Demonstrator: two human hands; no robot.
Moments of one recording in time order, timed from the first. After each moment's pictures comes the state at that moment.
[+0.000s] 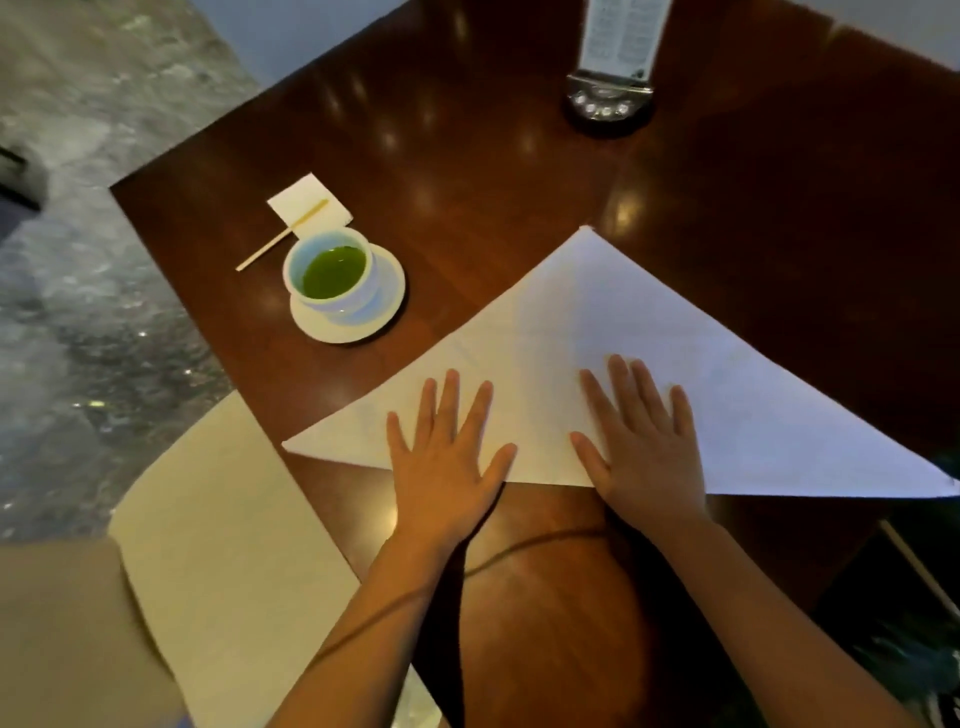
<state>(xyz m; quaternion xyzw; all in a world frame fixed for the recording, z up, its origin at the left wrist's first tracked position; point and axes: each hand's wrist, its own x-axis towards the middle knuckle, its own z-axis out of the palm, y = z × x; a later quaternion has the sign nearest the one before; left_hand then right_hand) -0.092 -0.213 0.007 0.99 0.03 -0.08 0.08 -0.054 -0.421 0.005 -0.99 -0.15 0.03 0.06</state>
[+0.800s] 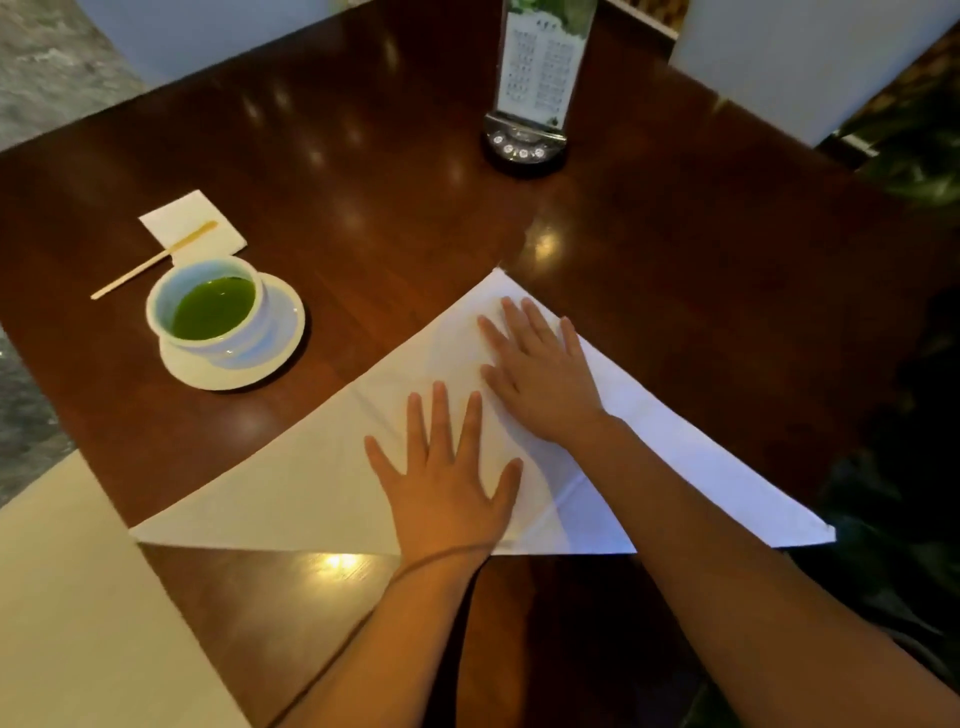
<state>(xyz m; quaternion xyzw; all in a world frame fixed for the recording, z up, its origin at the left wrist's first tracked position) -0.049 -0.293 -0.012 0.99 0.06 0.00 0.11 0.068 -0.410 0.007 -0.97 -0.23 0.04 0.04</state>
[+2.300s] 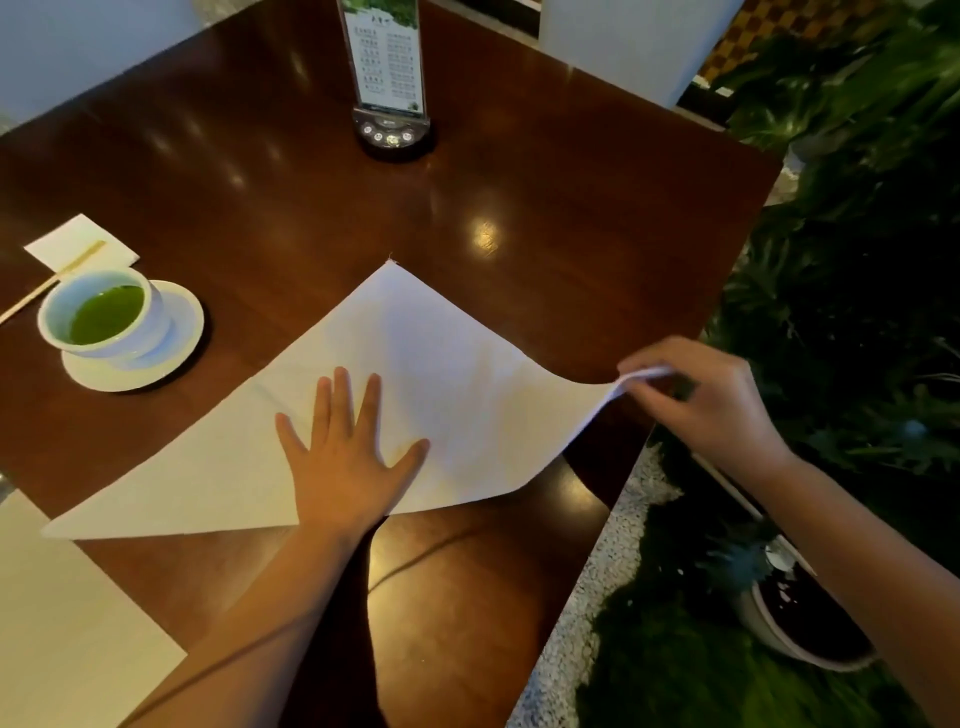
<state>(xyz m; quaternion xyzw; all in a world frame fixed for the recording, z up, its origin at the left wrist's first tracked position) -0.071 -0.285 0.006 1.00 0.00 -0.03 0.06 -0.074 -0.603 0.112 -0.92 -0.16 -0.09 0.33</state>
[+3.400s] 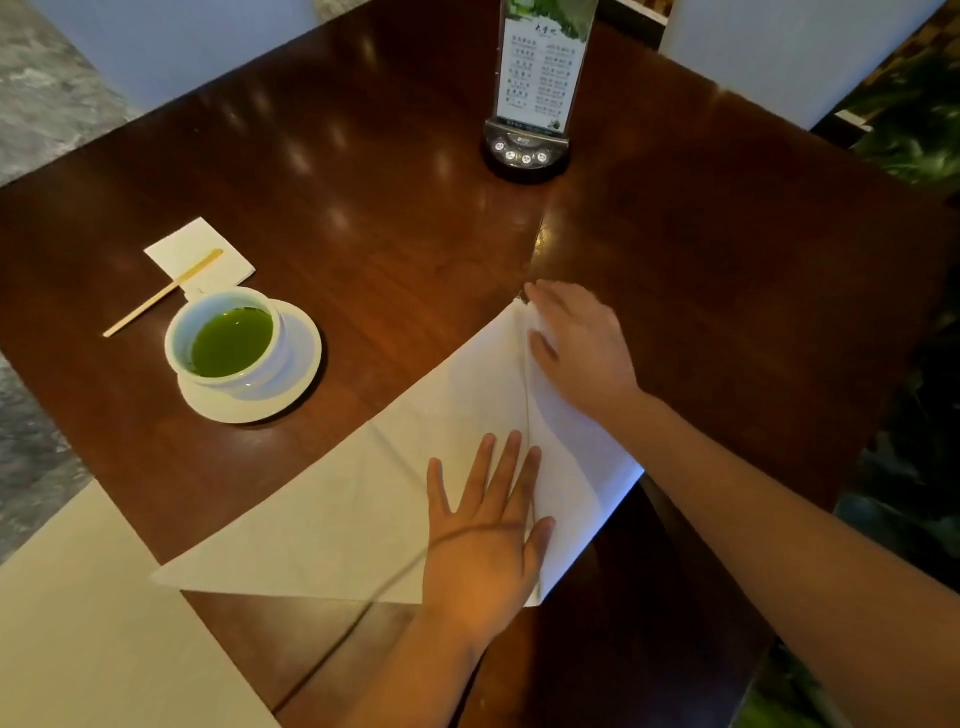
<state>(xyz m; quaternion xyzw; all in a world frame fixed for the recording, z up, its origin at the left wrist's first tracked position) -0.070 -0.278 0.006 0.98 -0.14 -0.07 0.10 0.094 -0.414 0.031 -0.98 -0.15 -0.06 0.15</state>
